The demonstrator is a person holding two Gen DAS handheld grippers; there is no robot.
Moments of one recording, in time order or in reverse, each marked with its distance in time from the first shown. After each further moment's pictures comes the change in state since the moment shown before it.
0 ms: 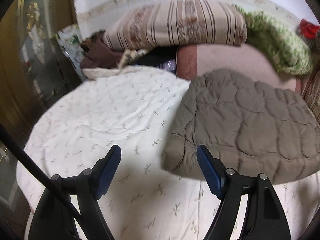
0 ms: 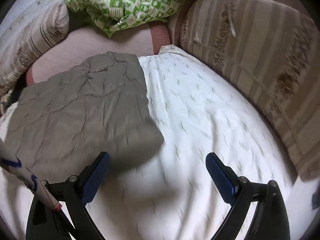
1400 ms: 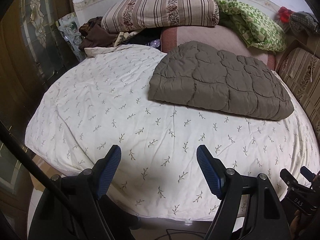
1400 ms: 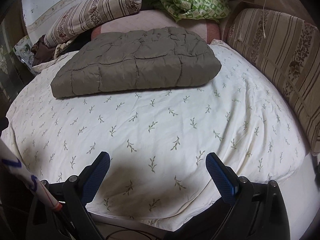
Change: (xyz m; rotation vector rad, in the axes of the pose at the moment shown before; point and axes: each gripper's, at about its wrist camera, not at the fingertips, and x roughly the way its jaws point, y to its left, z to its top) left arm -0.136 -0.012 -0.102 0.033 0.157 -0.085; right arm -0.077 0.064 -0.167 -0.271 0.008 0.189
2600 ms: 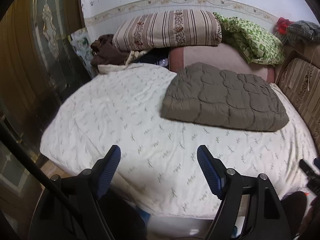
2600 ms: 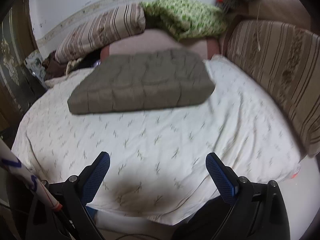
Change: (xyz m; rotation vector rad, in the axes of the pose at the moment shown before) left arm -0.067 0.018 0.012 0.006 -0.117 0.068; right arm -0.074 -0.015 0.014 0.017 -0.145 0.054
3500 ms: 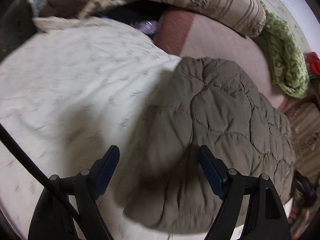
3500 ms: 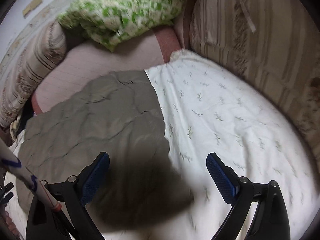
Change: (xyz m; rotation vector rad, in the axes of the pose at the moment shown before) left arm 0.373 0.015 0.156 -0.213 0.315 -0.379; right arm 0.262 -0.151 0.183 0.328 0.128 -0.132
